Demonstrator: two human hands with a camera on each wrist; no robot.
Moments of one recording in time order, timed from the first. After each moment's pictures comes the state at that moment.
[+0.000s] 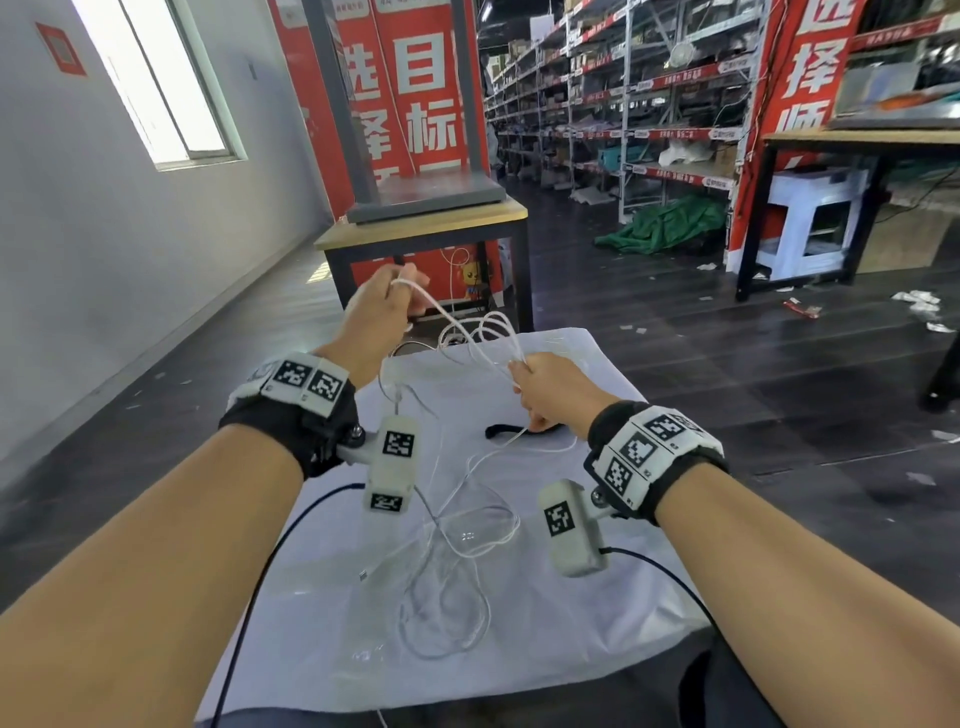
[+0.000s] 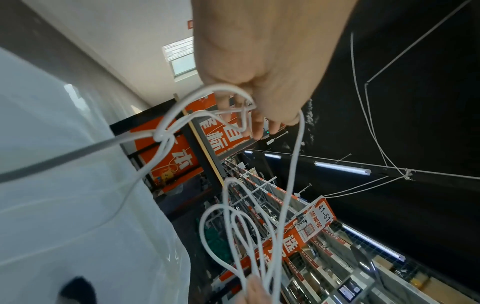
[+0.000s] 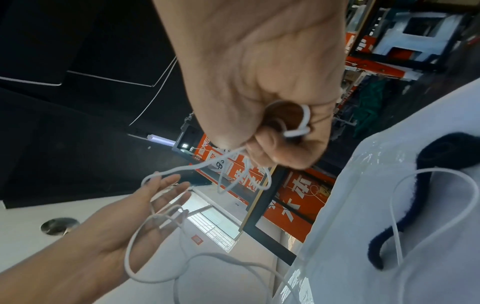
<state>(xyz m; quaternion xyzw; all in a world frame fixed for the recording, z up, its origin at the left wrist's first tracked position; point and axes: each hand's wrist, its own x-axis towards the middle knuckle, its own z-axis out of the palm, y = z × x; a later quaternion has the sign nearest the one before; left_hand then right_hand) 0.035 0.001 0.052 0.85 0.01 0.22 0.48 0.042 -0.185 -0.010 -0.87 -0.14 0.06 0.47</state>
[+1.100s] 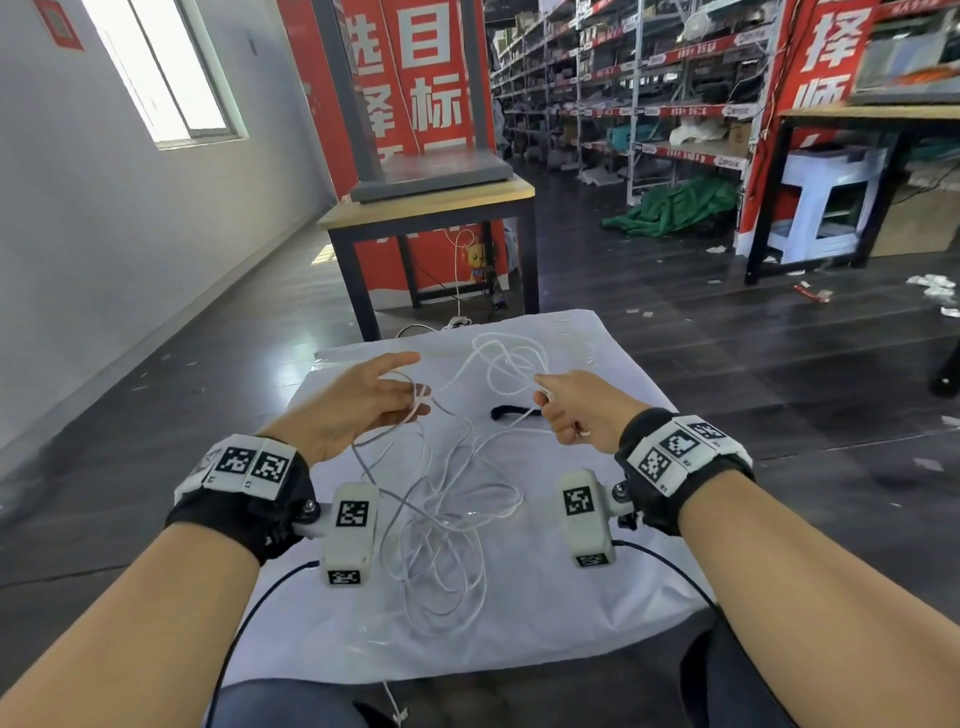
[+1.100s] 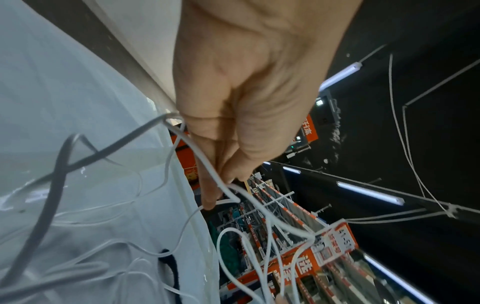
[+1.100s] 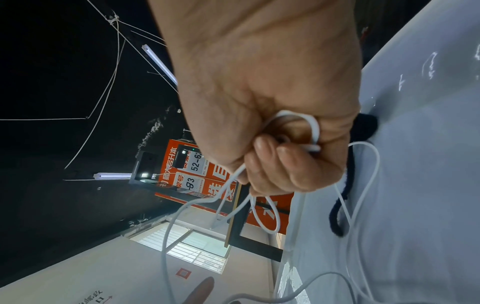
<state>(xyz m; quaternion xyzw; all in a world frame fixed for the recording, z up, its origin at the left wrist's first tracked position) -0.027 0.031 -0.005 0.80 0.06 -0.04 0.60 0.029 -0.204 -0.031 -0.72 0.02 0.25 0.64</state>
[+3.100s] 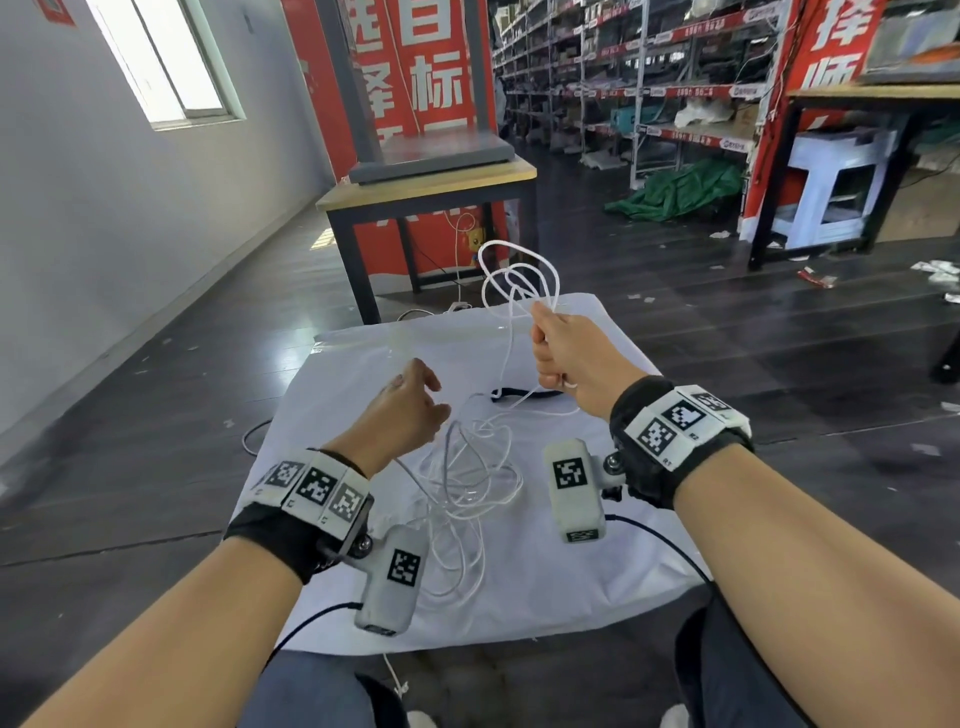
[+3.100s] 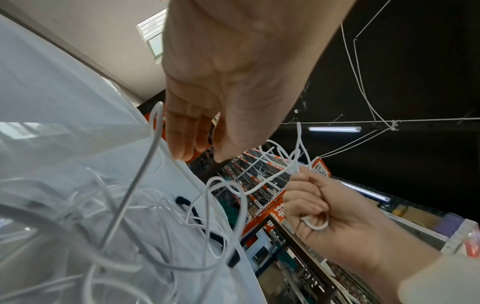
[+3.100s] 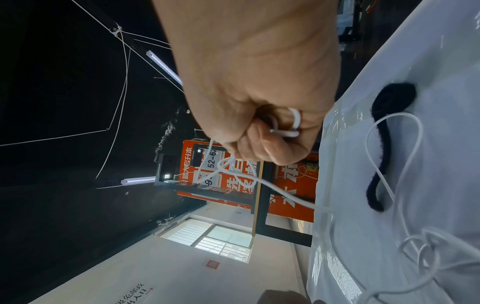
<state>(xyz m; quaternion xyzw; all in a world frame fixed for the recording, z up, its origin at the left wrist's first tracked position) -0.037 -0.013 -0.033 0.94 0.08 0.02 0.32 0.023 -0.194 -0.009 -0.67 -0.06 0.13 0.73</state>
